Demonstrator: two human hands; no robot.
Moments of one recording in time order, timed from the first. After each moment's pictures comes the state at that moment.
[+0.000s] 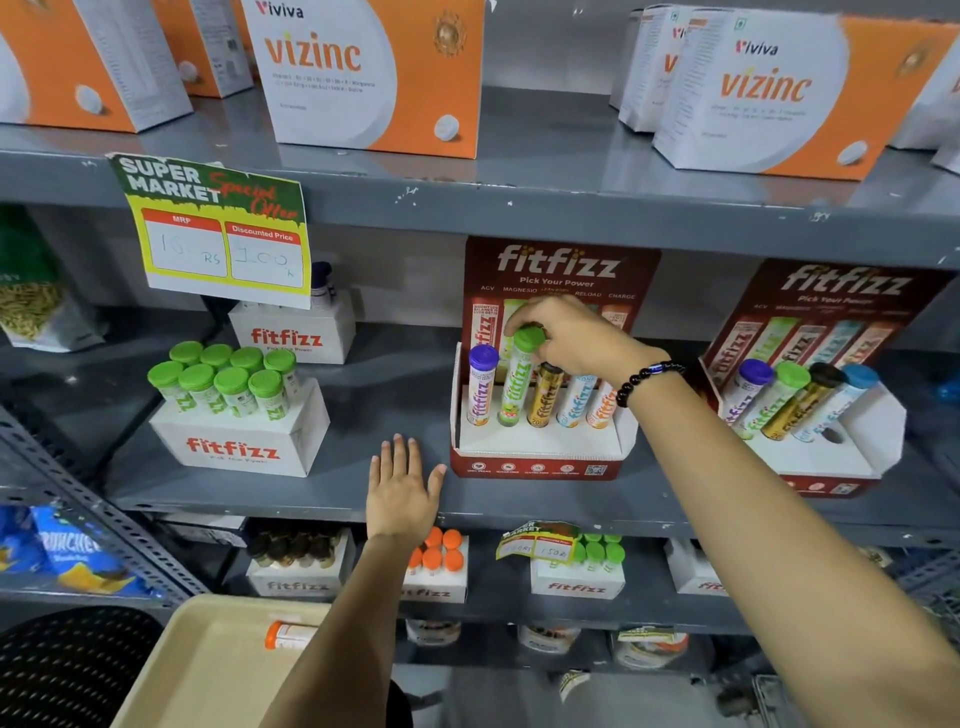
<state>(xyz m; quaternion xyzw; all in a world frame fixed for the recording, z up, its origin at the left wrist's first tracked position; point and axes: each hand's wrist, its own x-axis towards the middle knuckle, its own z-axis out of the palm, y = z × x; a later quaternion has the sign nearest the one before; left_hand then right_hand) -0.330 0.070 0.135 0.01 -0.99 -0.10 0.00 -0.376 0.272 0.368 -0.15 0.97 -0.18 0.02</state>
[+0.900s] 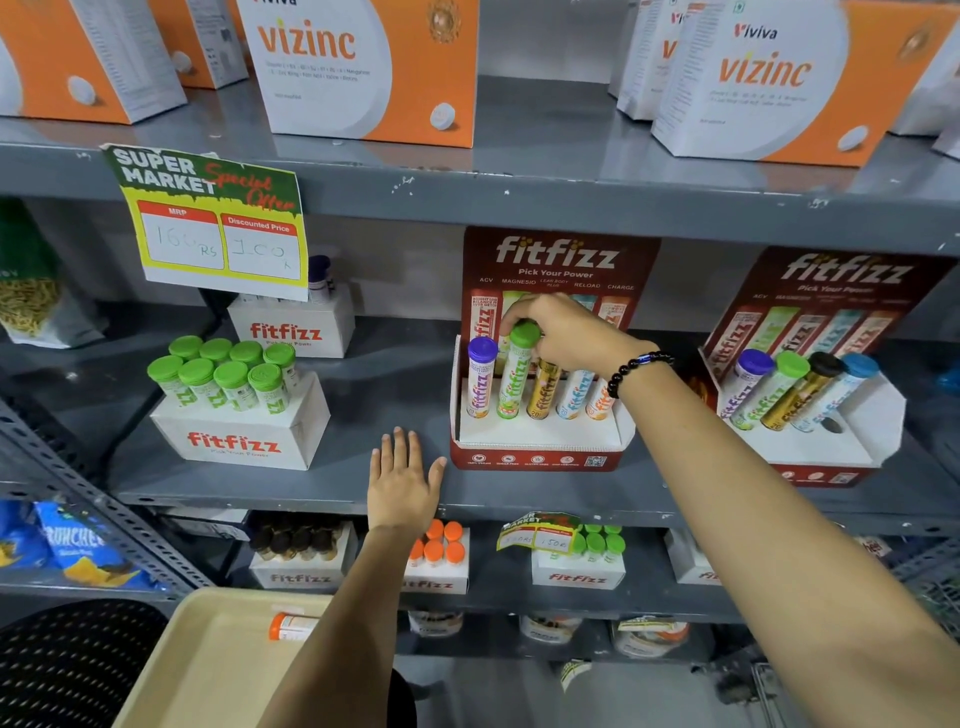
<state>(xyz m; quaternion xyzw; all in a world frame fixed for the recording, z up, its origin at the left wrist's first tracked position) -0.330 0.071 0.134 0.02 -1.00 -0.10 0.01 -0.384 0.273 0.356 -0.16 0.97 -0.20 0.03</state>
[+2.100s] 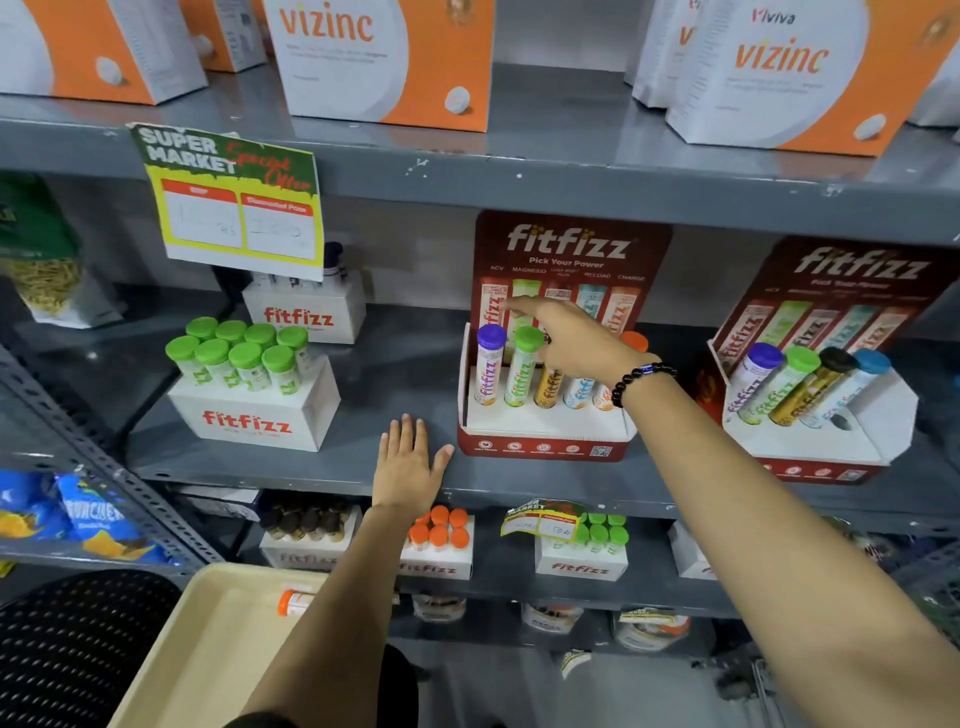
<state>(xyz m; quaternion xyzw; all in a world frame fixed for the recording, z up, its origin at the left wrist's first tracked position) -0.330 0.066 0.143 0.00 -0.99 -0.13 -0.03 -0.376 0.273 0.336 -0.18 0.96 -0.22 0.02</state>
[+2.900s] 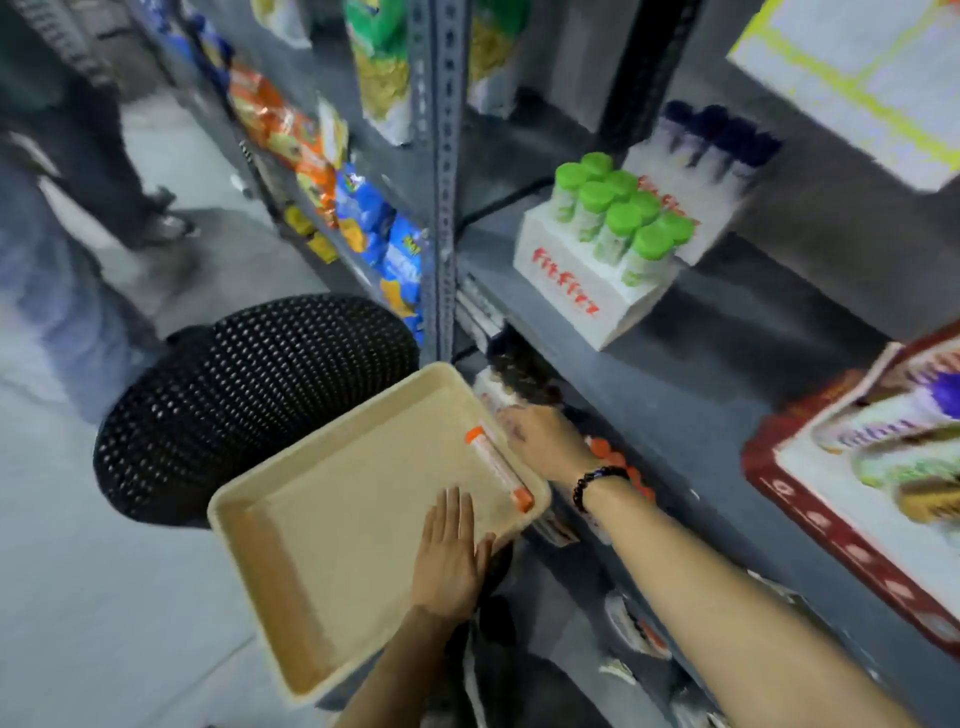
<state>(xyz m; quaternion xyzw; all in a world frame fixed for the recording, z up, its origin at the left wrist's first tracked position) -0.101 0.011 0.039 0.32 -0.92 -0.19 -0.07 -0.288 0.021 0.130 -0.47 0.84 -0.13 0.24</state>
